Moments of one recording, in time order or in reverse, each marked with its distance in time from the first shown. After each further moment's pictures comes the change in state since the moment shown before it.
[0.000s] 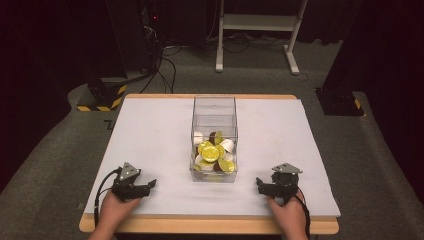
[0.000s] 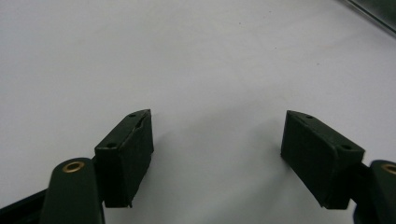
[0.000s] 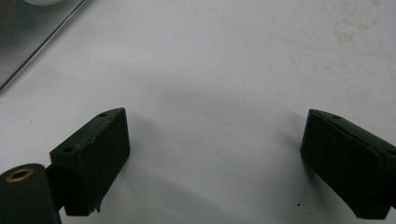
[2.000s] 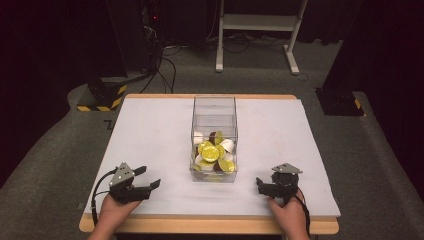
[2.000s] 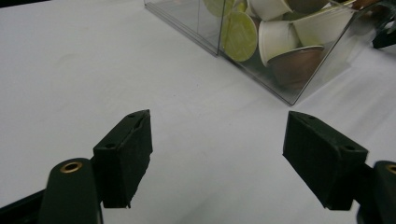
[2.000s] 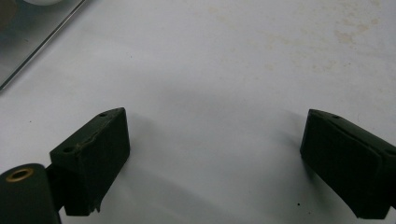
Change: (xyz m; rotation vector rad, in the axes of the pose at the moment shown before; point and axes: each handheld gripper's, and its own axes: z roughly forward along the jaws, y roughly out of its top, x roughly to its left) left arm -0.026 0.020 -0.032 -0.144 -0.224 -0.009; right arm 0.000 0.000 0.000 -0.002 -0.002 -0.001
